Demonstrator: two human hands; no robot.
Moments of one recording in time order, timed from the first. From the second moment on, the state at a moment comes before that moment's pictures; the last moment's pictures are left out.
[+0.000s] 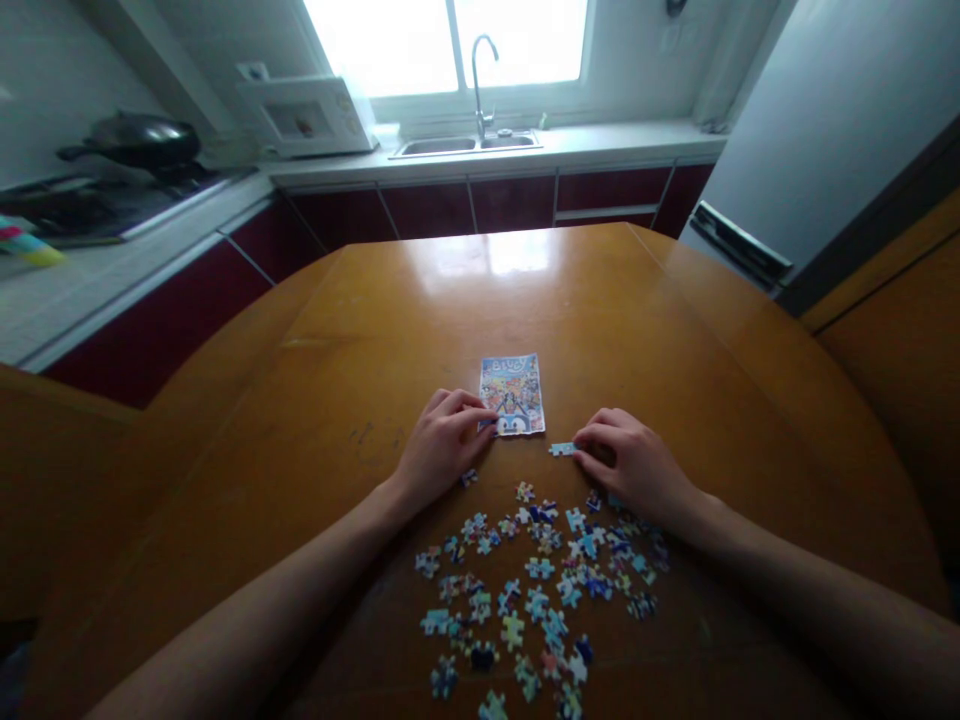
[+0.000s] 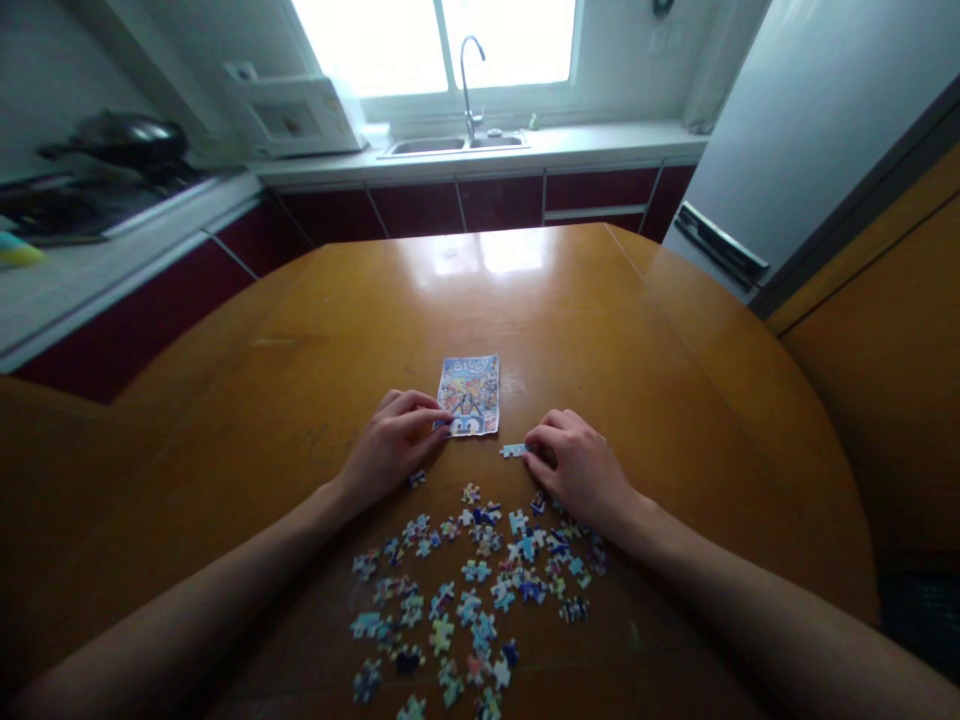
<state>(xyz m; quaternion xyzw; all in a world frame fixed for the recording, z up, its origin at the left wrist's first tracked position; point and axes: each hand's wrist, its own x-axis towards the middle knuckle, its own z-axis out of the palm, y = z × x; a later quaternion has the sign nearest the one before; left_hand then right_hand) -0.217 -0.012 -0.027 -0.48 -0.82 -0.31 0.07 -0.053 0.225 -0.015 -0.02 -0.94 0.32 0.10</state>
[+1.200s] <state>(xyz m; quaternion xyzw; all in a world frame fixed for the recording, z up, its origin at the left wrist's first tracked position) -0.210 -0.018 -0.020 -0.46 -0.79 -0.40 0.12 -0.053 0.252 -0.018 -0.10 -0.91 0.39 0.14</state>
